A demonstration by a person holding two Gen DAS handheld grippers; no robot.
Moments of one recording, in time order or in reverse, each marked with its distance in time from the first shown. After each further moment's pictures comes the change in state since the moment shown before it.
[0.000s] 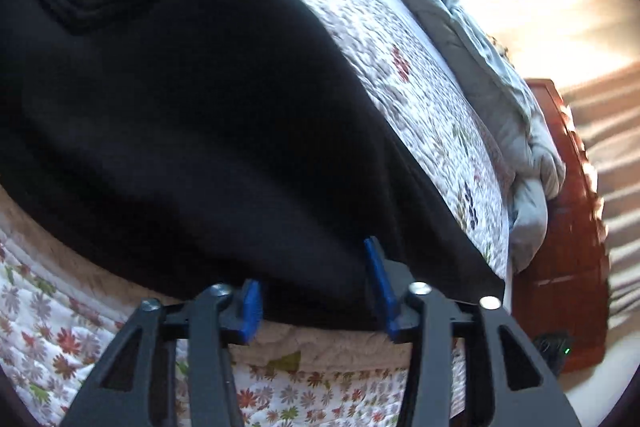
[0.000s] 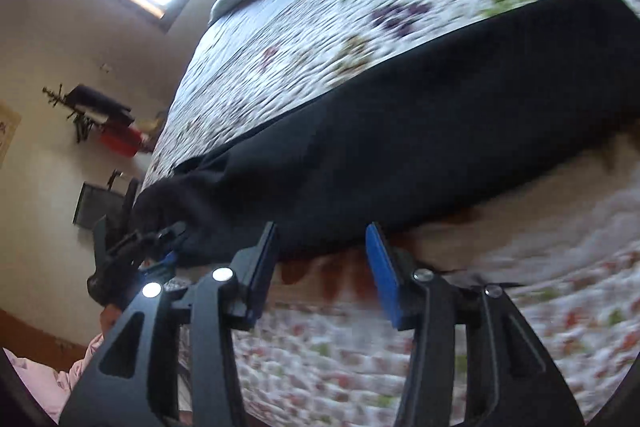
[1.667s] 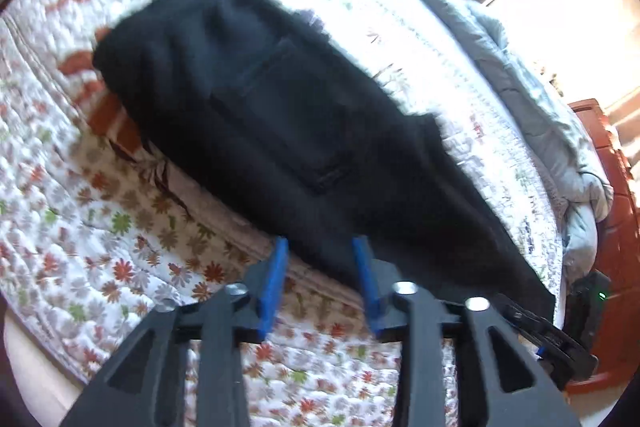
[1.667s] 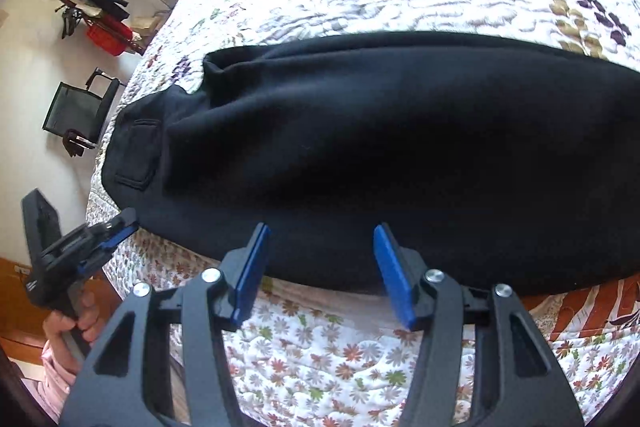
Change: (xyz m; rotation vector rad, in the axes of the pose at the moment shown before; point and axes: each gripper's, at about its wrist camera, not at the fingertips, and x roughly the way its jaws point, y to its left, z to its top) left arm -0.140 0.066 0.008 0.035 -0.164 0.244; right arm 0.142 0.171 -0.024 -0.247 0.245 -0.129
